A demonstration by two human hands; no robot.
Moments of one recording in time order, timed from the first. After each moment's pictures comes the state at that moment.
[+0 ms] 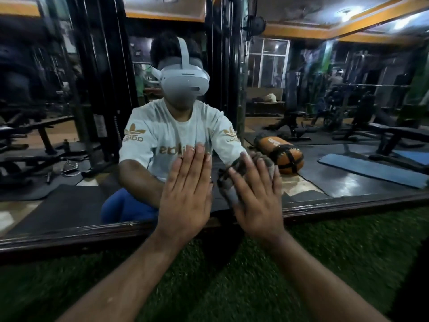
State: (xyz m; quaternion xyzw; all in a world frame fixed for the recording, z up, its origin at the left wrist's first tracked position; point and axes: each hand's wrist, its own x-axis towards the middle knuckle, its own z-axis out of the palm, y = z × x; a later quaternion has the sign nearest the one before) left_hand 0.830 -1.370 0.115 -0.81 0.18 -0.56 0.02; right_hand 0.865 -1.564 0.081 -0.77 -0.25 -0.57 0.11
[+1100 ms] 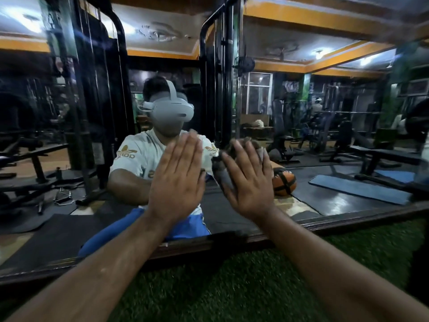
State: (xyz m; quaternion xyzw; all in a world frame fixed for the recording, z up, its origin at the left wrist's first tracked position) left_hand 0.822 -1.286 0.203 -0.77 0.18 -0.60 0.08; right_hand 0.865 -1.495 0.180 -0.73 -0.26 -0.64 0.04
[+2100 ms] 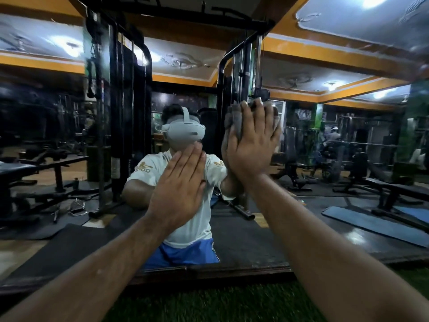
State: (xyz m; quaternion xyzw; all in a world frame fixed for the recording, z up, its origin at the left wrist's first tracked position) left_hand 0.801 -1.239 0.252 -0.80 0.17 -0.57 0.10; right_hand 0.863 -1.415 0.334 -0.70 -0.12 -0.68 0.20
